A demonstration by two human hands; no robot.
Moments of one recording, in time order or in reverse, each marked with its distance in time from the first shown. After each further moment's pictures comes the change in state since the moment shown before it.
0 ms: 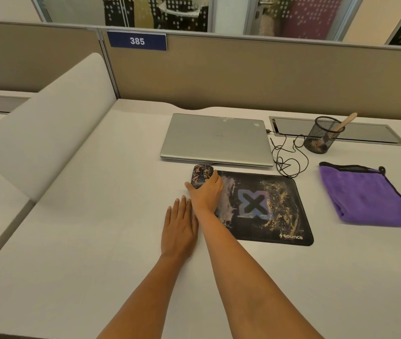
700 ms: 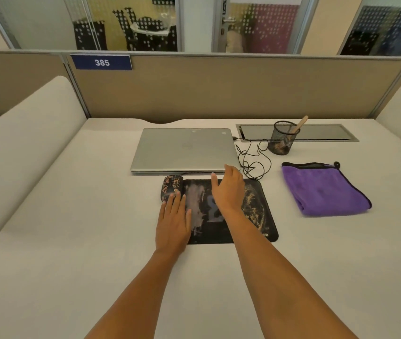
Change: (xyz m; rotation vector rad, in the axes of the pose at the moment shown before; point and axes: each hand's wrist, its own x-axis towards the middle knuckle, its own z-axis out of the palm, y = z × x) left_hand 0.021 0.056 -0.012 -0.045 0.112 0.132; right_hand 0.050 0.049 -0.120 -0.269 0.217 -0.278
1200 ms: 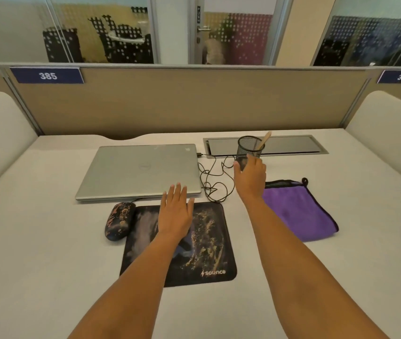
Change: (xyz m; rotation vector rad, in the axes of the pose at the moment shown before) left_hand 0.126 0.113 0.039 0.057 -0.088 0.030; right_hand 0.139 0.119 -0.075 0.001 0.154 0.121
